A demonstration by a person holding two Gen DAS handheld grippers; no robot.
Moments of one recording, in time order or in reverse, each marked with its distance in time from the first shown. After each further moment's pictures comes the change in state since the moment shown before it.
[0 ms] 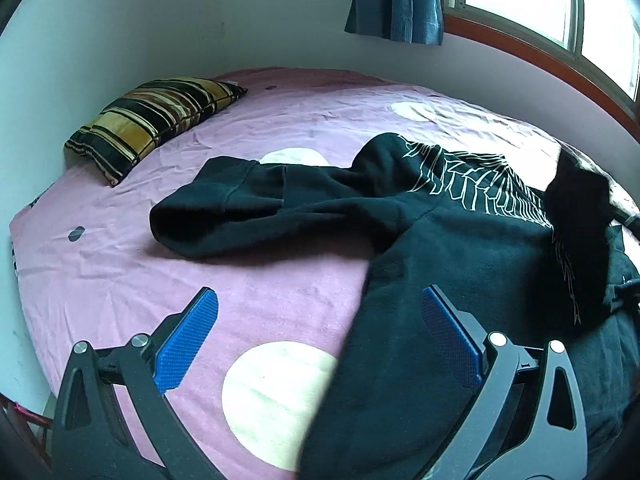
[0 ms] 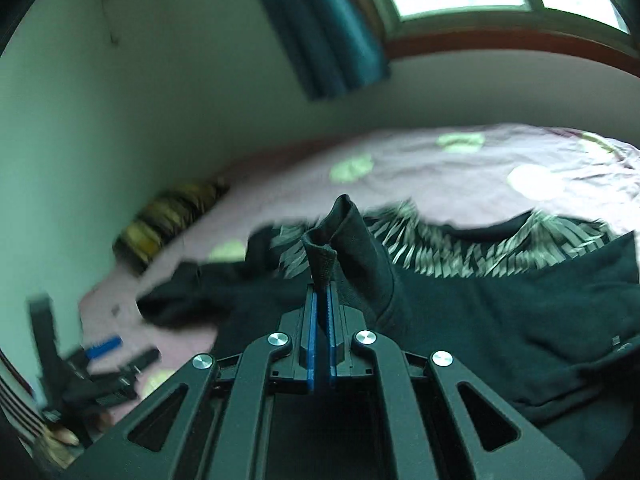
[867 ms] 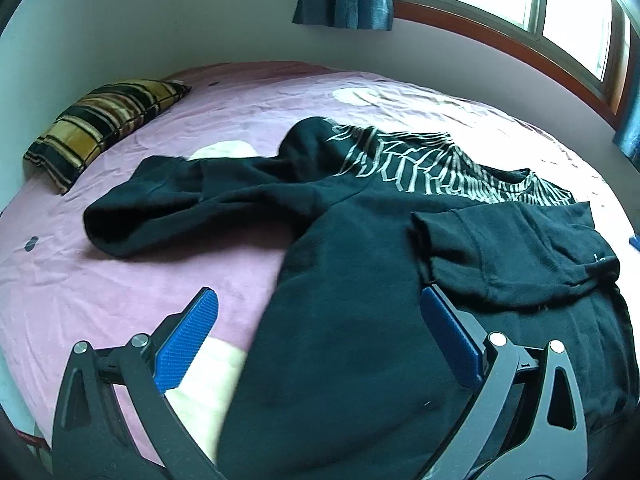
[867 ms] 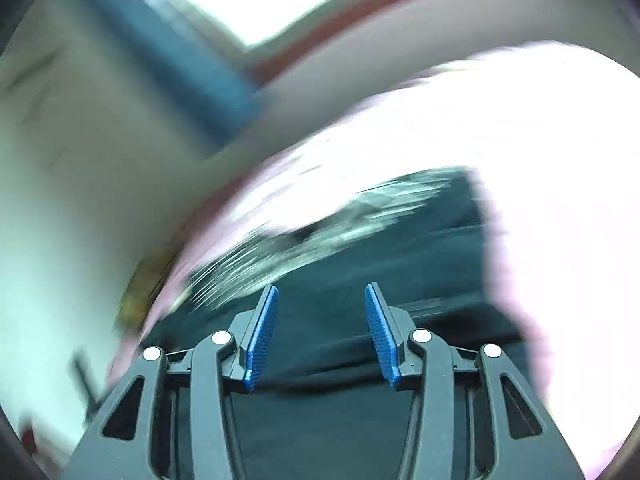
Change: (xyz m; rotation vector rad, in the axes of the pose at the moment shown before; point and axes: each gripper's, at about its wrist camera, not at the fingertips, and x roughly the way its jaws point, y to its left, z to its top) left arm 0.010 -0.060 -0.006 0.074 0.021 -0.132; right arm -0.154 -0.246 -0.058 0.486 -0.073 -0.090
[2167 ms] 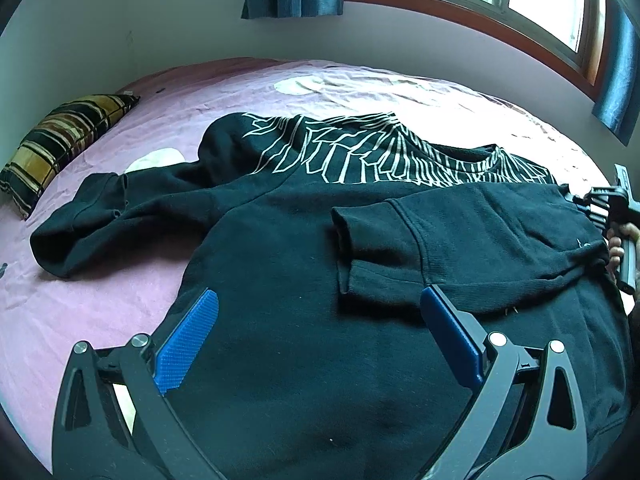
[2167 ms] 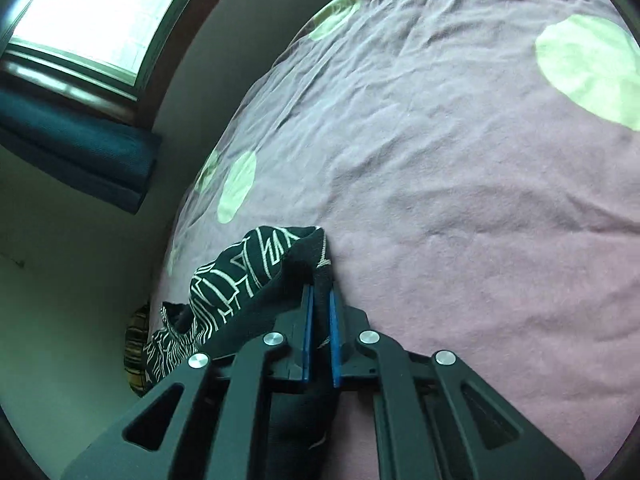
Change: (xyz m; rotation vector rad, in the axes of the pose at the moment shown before) left arm 0.026 -0.064 0.002 0.073 0.027 -0.060; right arm 0.132 -0.132 0.085 0.232 0.156 0.031
